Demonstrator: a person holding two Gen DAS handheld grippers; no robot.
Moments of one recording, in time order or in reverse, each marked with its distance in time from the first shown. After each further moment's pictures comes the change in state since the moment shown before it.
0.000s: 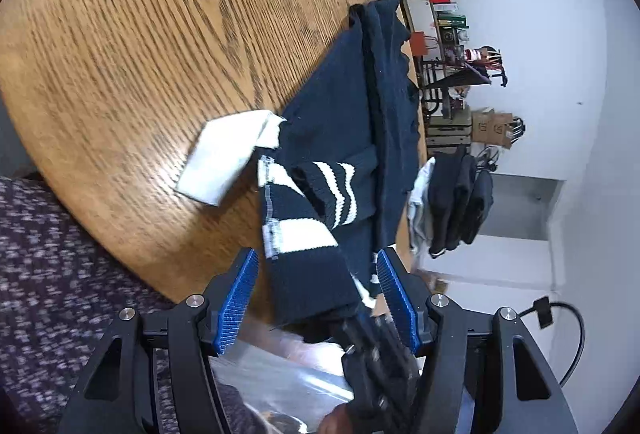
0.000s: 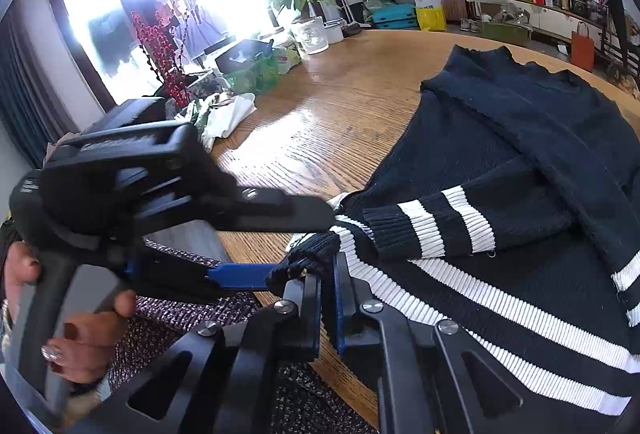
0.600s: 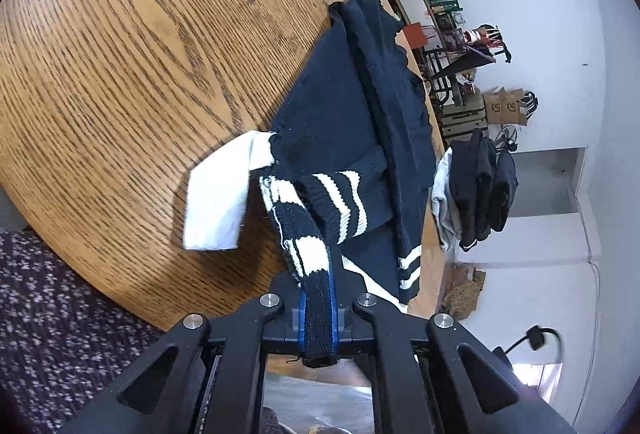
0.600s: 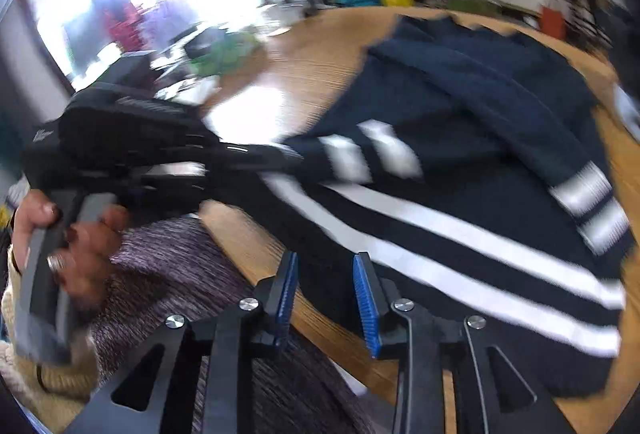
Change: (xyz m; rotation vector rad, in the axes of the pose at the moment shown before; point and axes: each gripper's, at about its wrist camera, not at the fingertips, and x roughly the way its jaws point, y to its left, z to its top) left arm 0.016 -0.020 0.001 0.159 -0.049 0.118; right arm -0.046 -0.046 -0.044 0.125 0.070 -0.128
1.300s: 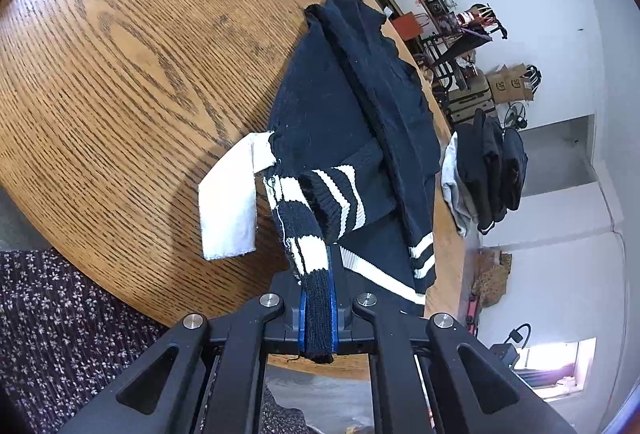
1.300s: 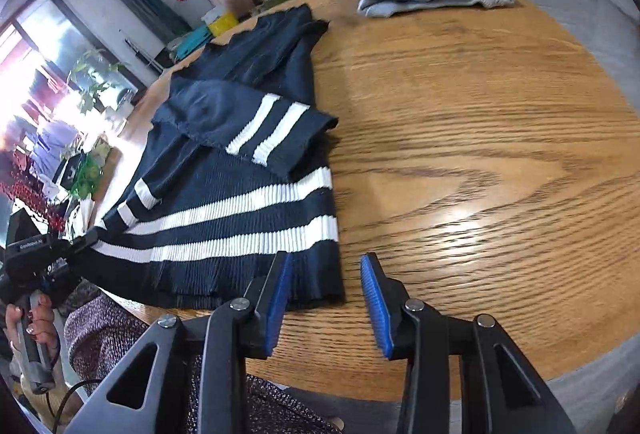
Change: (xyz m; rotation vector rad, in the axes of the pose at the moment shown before) left arm -0.004 -0.017 -0.005 0.122 -0.021 0.065; right arm -0.077 -0.158 -0.069 0.517 -0.067 -0.196
